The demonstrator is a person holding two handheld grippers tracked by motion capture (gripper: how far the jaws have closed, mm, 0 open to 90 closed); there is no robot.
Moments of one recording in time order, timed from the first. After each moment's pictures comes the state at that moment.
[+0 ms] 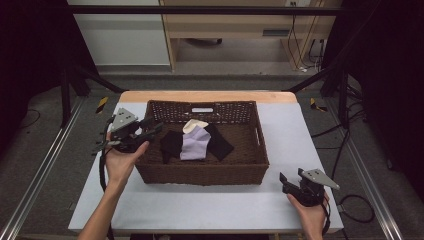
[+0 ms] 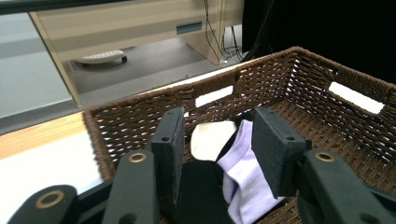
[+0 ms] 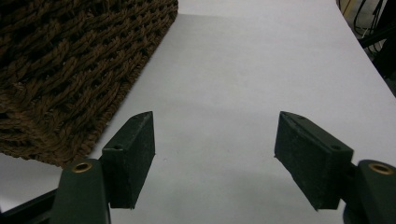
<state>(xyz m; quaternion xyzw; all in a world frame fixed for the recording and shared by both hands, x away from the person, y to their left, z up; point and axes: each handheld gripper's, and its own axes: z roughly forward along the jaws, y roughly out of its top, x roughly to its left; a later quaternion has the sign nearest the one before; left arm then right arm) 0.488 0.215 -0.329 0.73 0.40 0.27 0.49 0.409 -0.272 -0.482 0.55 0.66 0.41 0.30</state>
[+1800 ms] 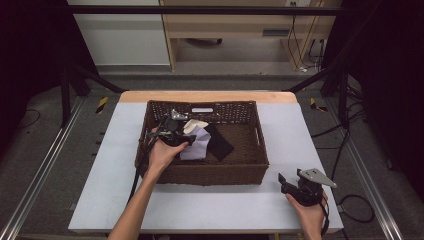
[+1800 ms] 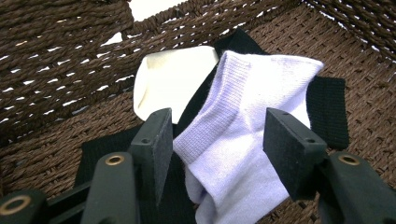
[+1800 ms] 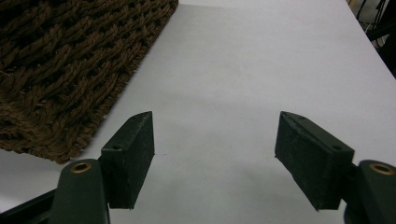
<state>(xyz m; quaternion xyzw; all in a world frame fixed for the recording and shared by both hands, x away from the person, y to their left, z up) 0.563 0.133 -0.402 0.82 0.43 0.17 0.34 0.412 -0.270 -0.485 0.55 0.67 0.40 0.30</state>
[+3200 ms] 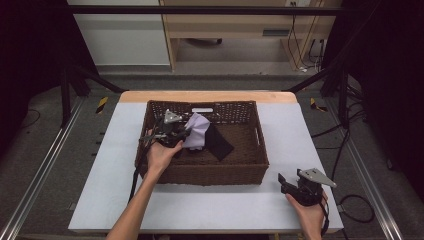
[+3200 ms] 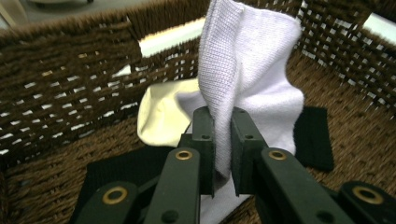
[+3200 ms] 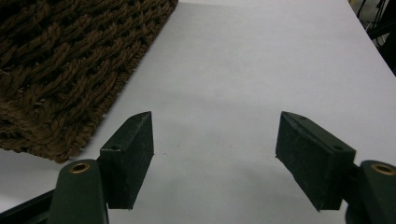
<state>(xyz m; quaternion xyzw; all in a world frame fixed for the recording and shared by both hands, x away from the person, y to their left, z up) 0.550 0.144 -0.398 0.78 0.41 0.20 0.42 0.412 -0.270 -0.485 0.55 0.67 0.40 0.30</state>
